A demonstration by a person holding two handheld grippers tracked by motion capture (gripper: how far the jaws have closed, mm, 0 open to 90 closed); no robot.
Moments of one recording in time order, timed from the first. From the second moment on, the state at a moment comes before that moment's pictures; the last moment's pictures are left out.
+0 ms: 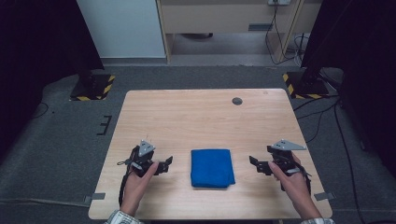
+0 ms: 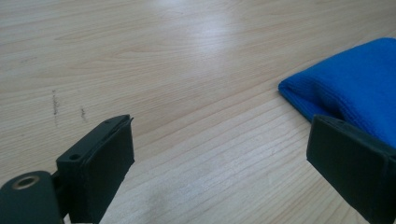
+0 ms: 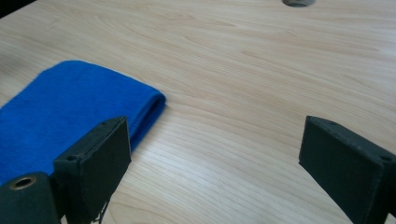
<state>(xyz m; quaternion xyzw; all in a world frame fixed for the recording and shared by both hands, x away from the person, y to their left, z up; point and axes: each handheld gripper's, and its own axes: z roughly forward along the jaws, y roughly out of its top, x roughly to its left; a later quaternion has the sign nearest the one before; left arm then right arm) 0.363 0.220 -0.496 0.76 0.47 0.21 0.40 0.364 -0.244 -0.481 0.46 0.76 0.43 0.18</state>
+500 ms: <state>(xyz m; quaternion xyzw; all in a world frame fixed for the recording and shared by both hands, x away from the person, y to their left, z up) 0.373 0.226 -0.508 0.78 0.47 0.21 0.36 0.370 -0.280 -0.507 0.51 0.73 0.42 0.18</state>
